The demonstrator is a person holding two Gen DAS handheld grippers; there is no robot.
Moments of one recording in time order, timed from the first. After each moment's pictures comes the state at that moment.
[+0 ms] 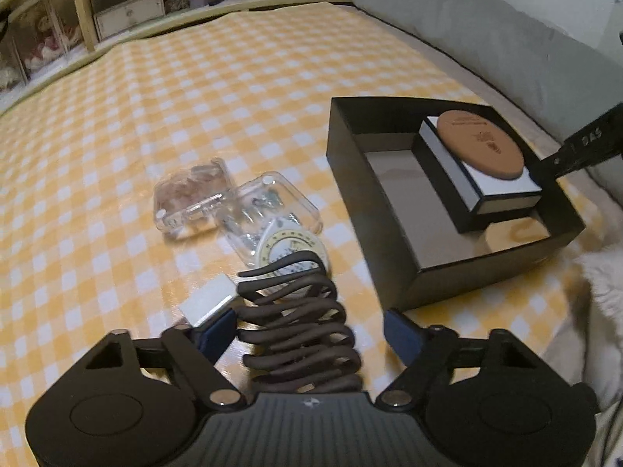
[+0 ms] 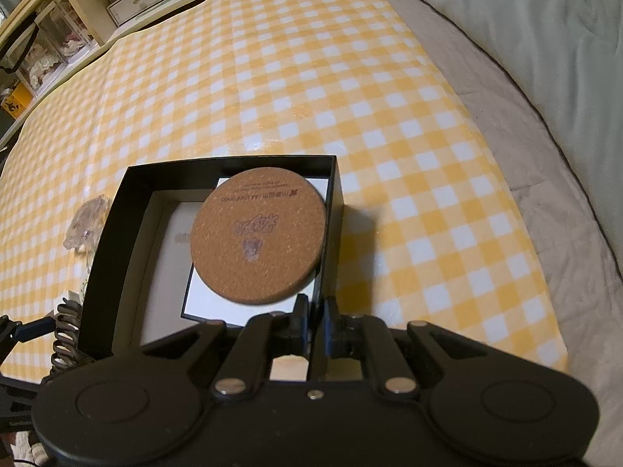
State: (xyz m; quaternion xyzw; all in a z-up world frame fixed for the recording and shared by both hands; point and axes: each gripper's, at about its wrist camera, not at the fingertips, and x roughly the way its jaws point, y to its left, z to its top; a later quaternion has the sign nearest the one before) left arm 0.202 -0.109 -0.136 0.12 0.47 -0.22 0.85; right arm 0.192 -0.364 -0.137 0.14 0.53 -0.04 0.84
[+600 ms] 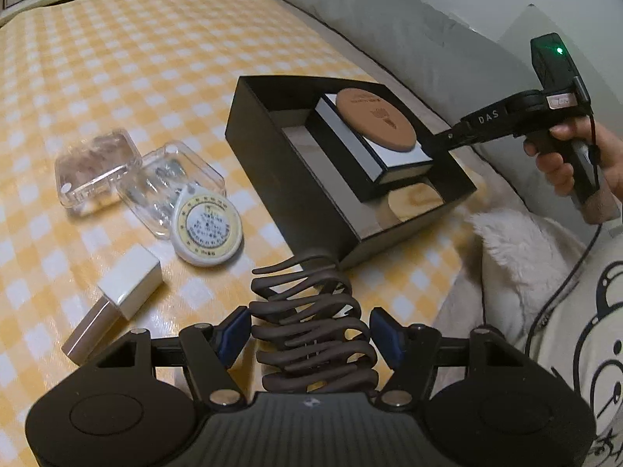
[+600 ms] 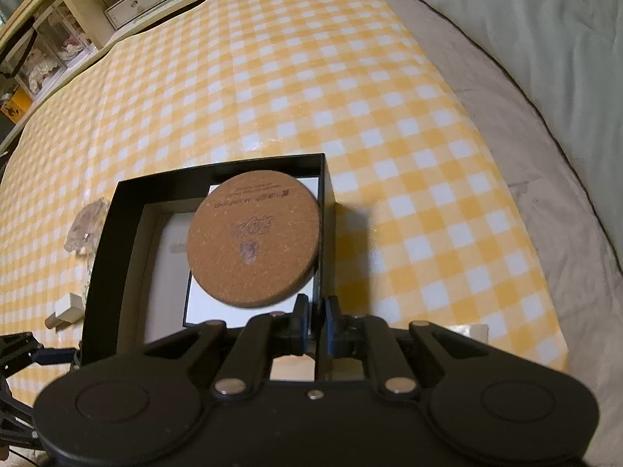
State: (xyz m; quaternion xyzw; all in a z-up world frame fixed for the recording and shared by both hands) left arm 0.205 -0.079 -0.142 0.04 0.51 -0.41 0.75; right arm 0.191 -0.369 -0.137 0.15 0.52 -0.03 0.84
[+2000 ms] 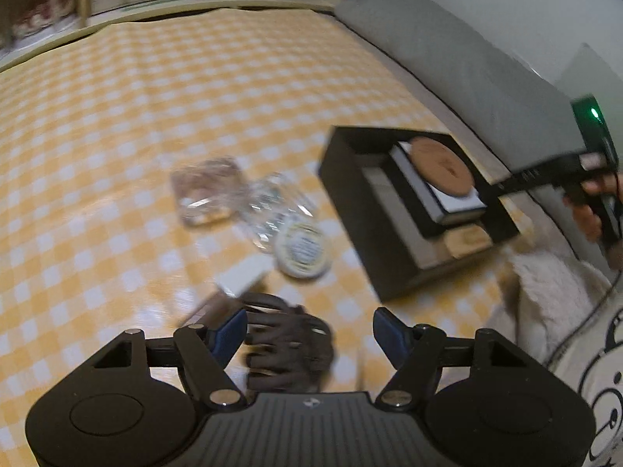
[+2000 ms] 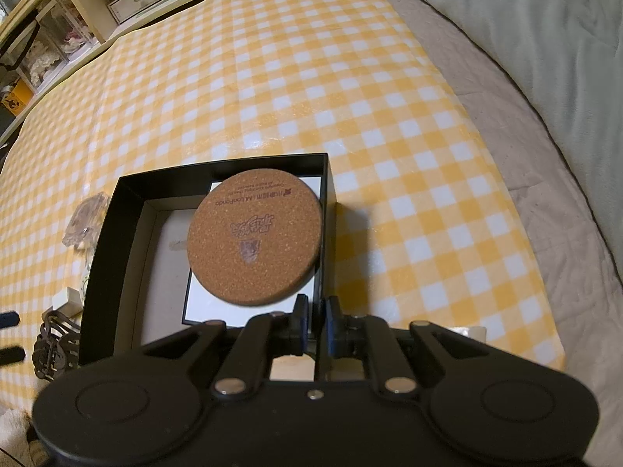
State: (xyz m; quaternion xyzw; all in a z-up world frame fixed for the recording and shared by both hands) left arm 0.204 -0.041 -0.093 0.04 0.50 -0.31 0.81; right arm 0.192 -0.365 -0.137 0.14 0.53 -0.04 0.84
